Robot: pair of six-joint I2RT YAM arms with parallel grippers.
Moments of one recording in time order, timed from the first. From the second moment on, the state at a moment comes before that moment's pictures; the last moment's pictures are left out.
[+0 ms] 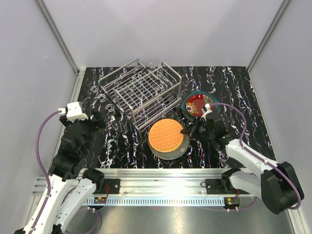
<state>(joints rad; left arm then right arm) -0.38 0.46 0.74 -0.45 -0.52 -0.20 0.43 1.11 0.48 0.04 -0.32 0.83</state>
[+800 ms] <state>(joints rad) -0.38 0.47 0.74 -0.45 -0.41 -0.20 0.43 0.92 0.62 -0.22 -0.22 0.71</state>
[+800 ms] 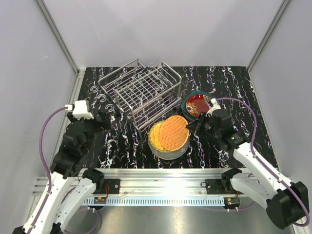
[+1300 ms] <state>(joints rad) -0.50 0.67 0.85 -0.50 0.18 -0.32 0.43 0.80 0.53 -0.23 -0.19 0.73</state>
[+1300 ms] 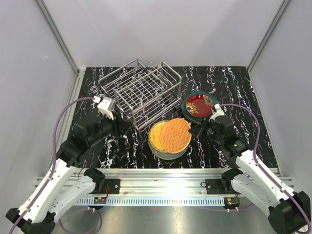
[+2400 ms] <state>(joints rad) -1.09 1.38 0.72 -0.09 -0.29 -0.44 0.43 0.73 0.44 -0.23 -0.15 0.77</state>
